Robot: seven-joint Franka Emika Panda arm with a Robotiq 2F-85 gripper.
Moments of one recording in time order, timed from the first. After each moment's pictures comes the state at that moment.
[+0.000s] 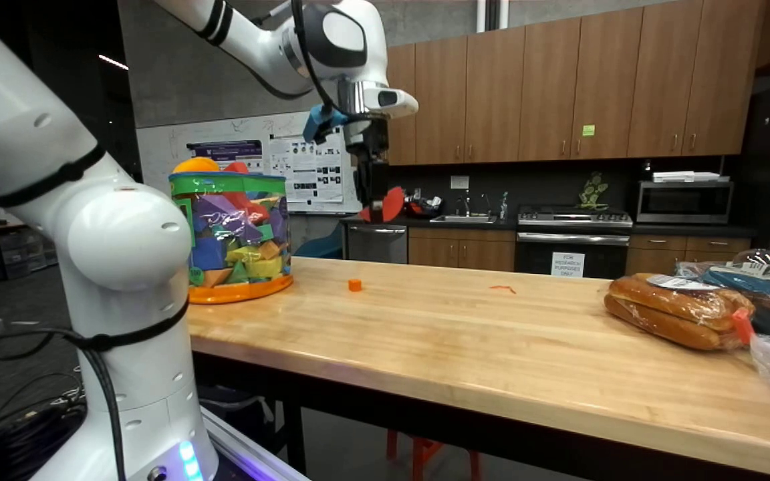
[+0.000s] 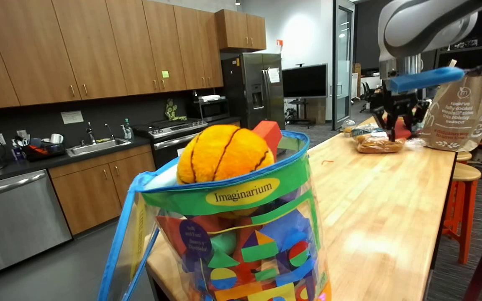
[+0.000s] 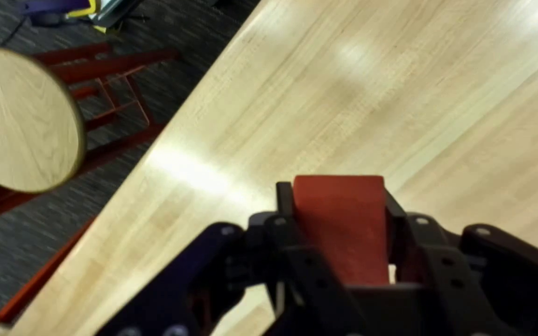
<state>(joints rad) -0.24 -0.63 -0.02 -2.53 -0.14 1.88 0.45</state>
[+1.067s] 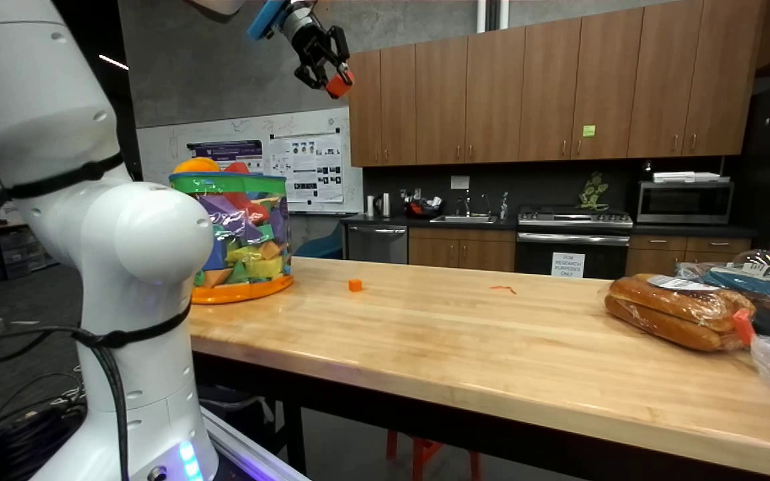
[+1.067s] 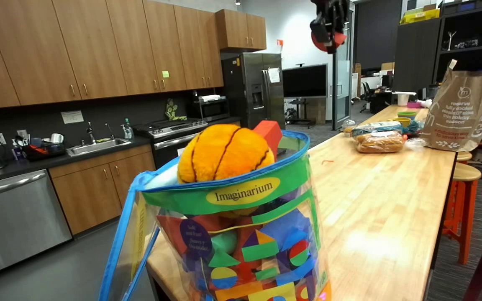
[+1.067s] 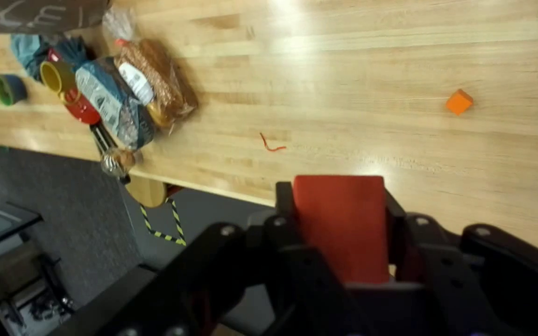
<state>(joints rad) 0.03 -0.37 0.30 -1.76 -0.49 1.45 0.13</state>
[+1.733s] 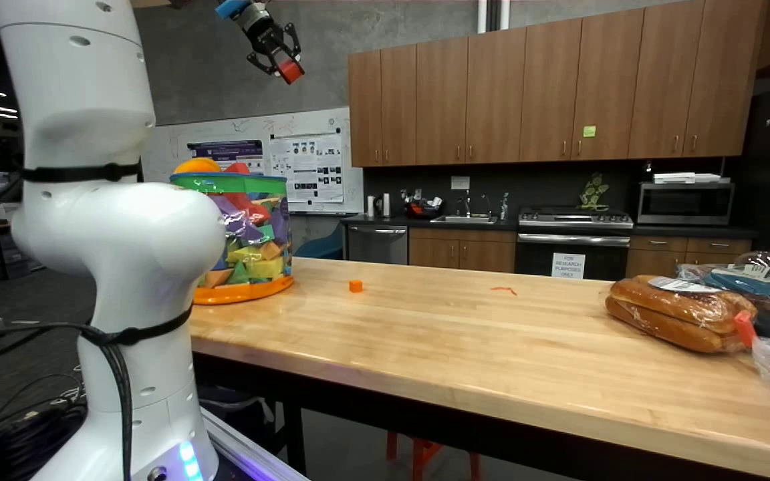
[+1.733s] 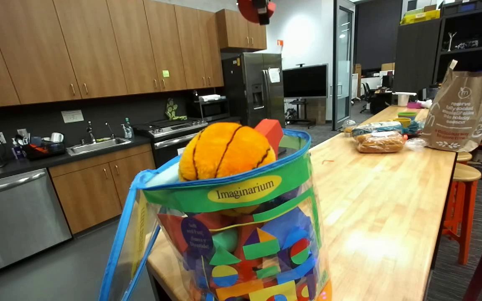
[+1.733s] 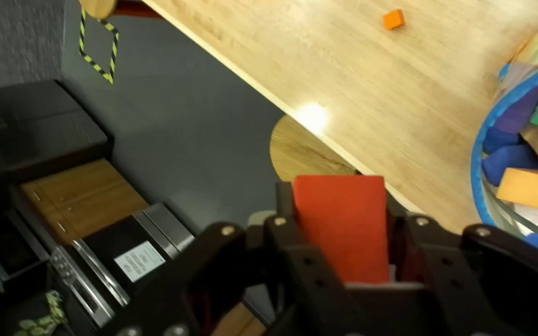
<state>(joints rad) 0.26 -0.06 0.45 -1.31 -0.60 1.37 -0.16</state>
